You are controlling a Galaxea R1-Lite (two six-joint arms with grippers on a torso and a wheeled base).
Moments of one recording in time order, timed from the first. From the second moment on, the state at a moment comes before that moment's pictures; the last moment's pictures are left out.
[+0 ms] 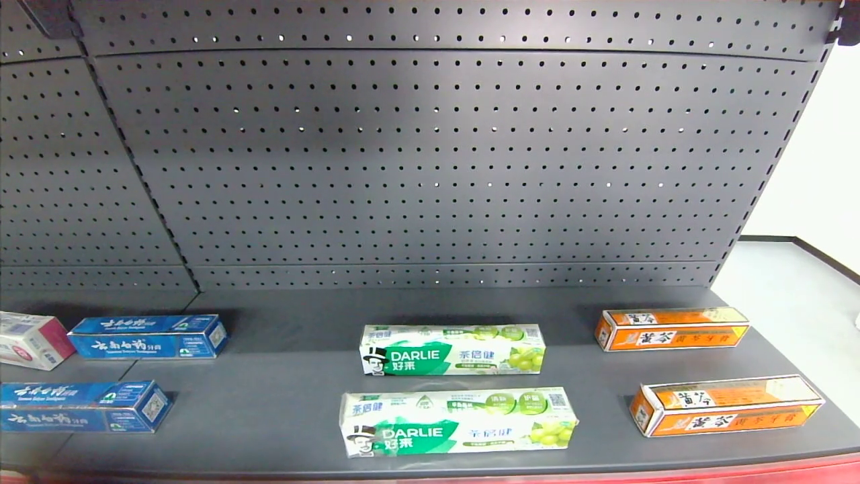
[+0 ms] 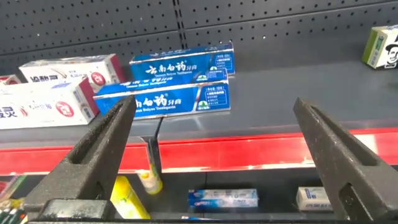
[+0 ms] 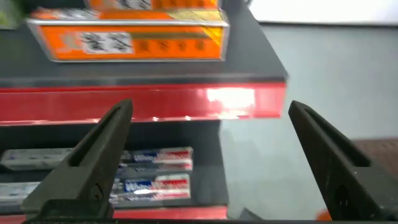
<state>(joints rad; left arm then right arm) -0.08 0.08 -0.04 -0.13 0.17 0.14 -0.01 0.09 -0.04 0.02 -0.03 -0.01</state>
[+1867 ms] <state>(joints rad) 0.01 0.01 0.00 0.00 -0.06 0.05 0.00 0.00 0.00 0.00 0.01 -0.01</state>
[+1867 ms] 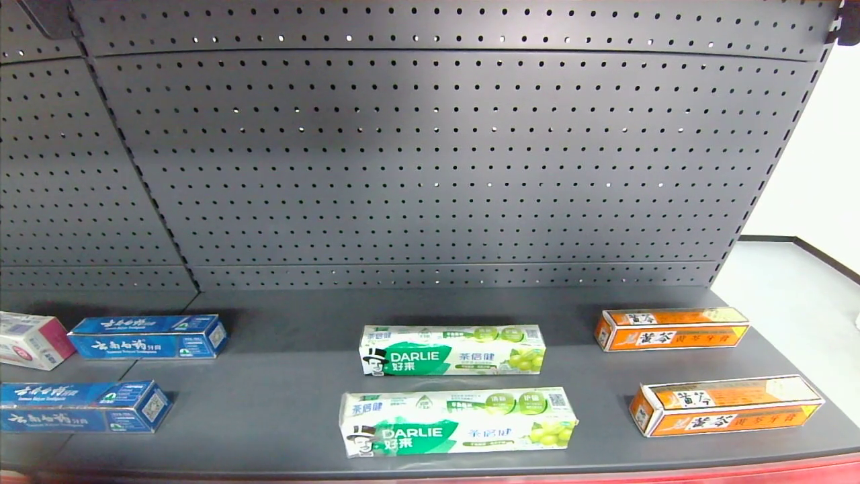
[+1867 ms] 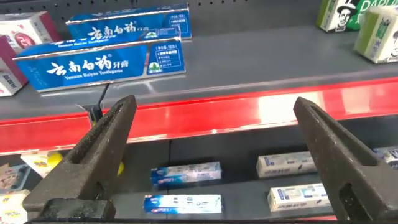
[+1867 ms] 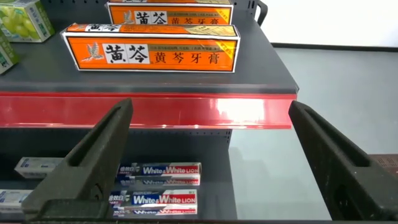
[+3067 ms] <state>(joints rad) 0.01 0.00 0.00 0.00 -0.04 0.02 0.00 0.00 0.00 0.00 0.01 -0.01</state>
